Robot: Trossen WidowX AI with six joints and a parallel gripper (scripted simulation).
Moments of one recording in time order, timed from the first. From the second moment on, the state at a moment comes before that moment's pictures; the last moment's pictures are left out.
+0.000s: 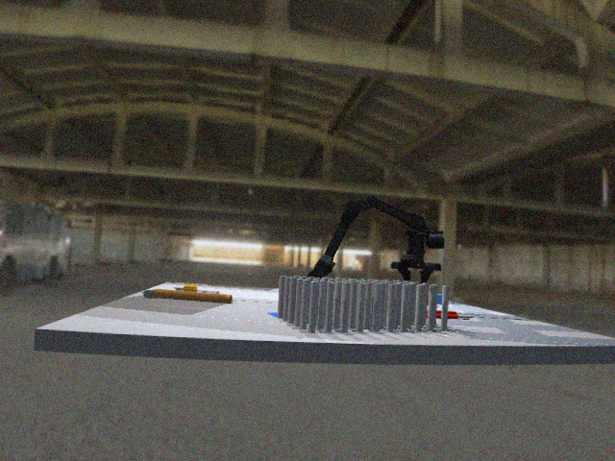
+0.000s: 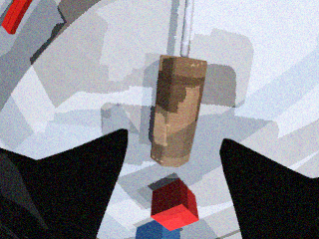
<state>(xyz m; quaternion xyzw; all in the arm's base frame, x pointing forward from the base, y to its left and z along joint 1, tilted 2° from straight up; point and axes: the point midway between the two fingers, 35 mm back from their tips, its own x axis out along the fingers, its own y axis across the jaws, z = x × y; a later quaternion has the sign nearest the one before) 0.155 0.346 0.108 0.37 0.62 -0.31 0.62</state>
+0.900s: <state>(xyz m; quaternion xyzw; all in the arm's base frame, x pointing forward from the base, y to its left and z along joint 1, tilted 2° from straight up) 0.157 0.349 0.065 0.37 0.62 -0.31 0.62</state>
